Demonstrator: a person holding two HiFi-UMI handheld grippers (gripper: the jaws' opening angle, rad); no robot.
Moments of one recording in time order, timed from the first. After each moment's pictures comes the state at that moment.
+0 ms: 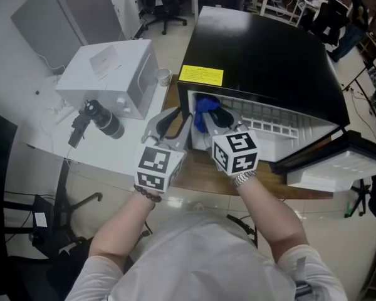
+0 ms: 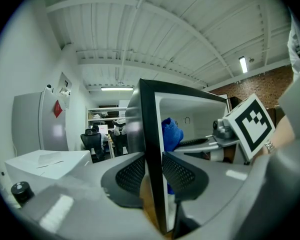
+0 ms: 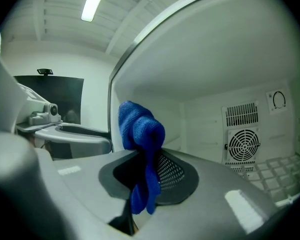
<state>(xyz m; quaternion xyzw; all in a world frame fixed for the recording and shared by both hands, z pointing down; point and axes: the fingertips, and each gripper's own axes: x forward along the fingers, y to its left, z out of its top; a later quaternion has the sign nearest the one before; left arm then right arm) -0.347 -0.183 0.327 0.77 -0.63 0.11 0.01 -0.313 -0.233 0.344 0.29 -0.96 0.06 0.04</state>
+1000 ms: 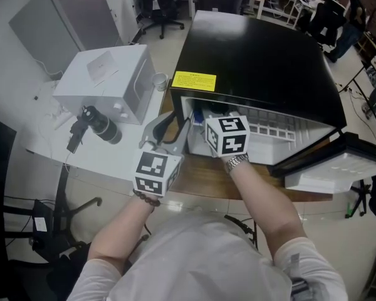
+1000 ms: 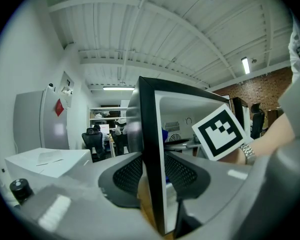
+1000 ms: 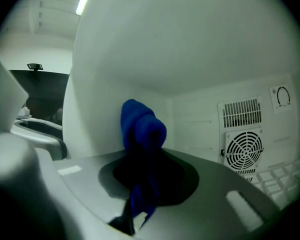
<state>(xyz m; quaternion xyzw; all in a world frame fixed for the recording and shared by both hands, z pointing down) -0.344 -0.188 0.327 0.77 -0.64 0.10 0.01 -0.324 -0.293 0.350 0.33 -0.94 0.06 0.05</state>
